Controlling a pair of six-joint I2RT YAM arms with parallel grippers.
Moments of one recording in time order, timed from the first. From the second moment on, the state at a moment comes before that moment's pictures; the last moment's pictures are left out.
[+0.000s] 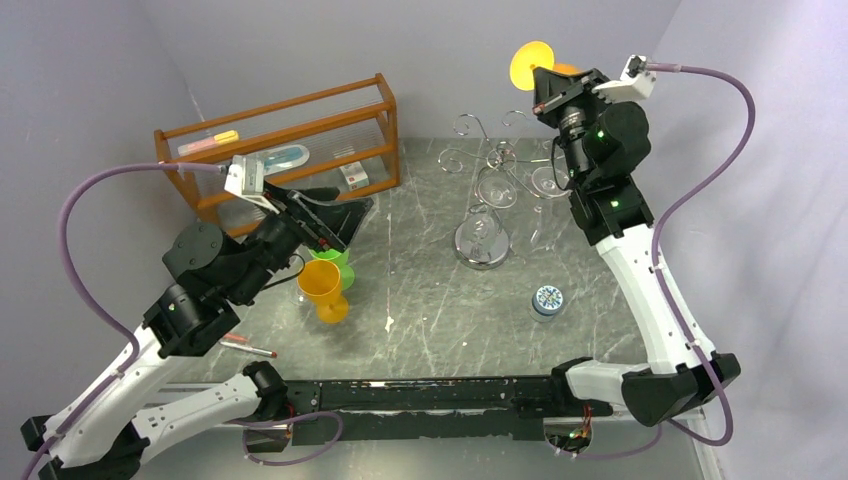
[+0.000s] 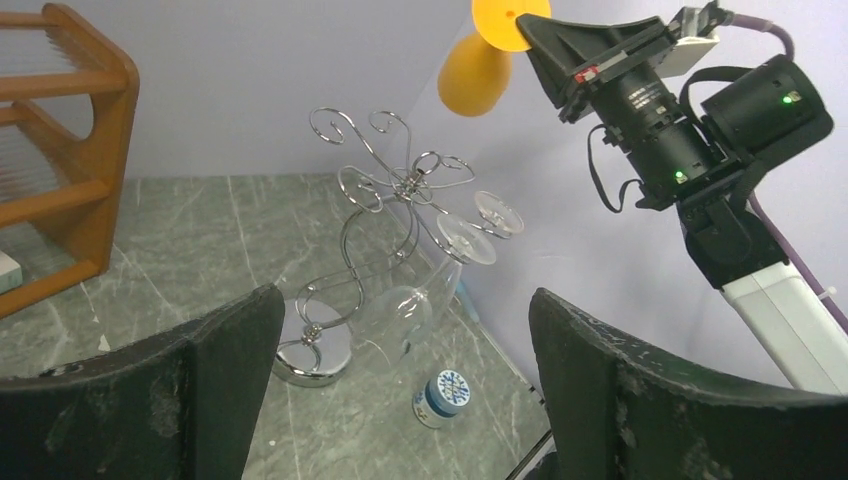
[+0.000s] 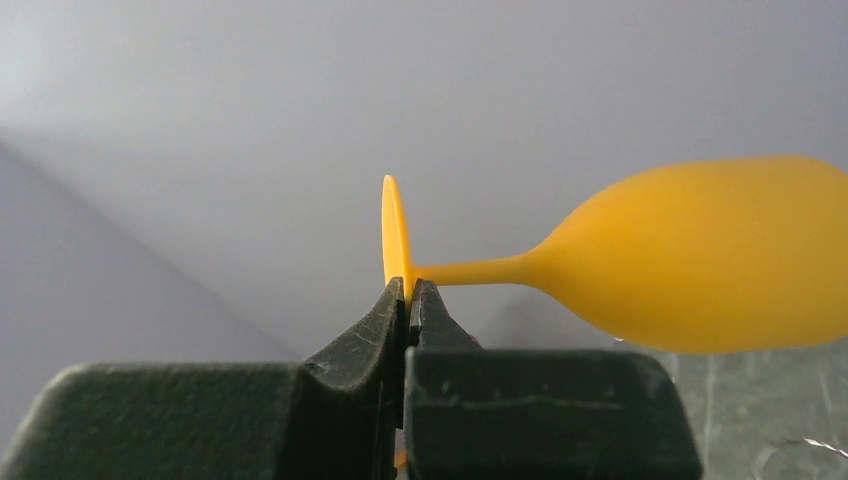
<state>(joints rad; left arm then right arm) -0.86 0.75 1.14 -0.19 -0.21 -0.51 0.34 1.25 1.51 0.04 0.21 0.59</state>
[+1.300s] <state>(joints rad) -0.86 0.75 1.11 -0.21 -0.18 -0.56 0.11 1.19 1.31 -0.22 -0.15 1.06</state>
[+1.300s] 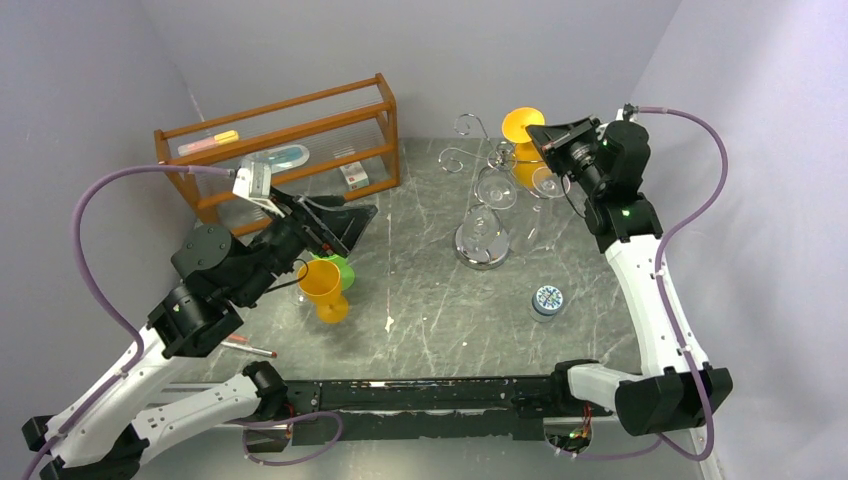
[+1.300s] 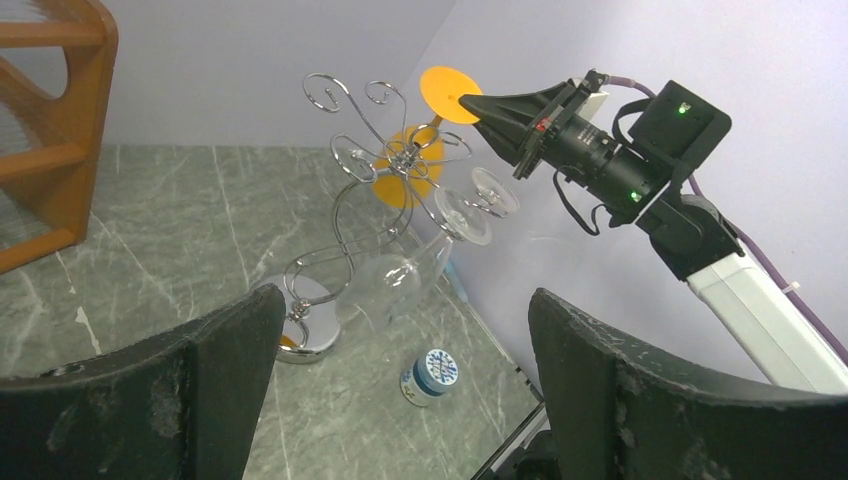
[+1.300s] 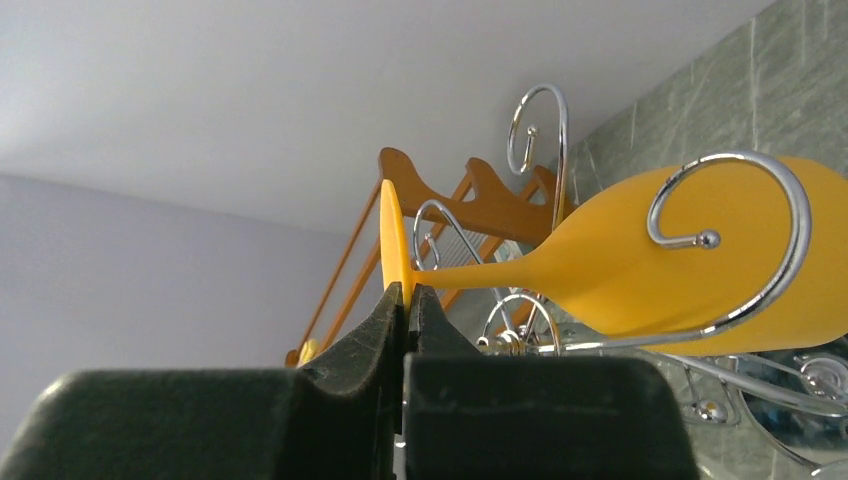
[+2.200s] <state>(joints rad) -0.86 0.75 1.10 -0.21 -0.23 -0.56 0.11 1.11 1.30 -0.38 0.04 0.99</state>
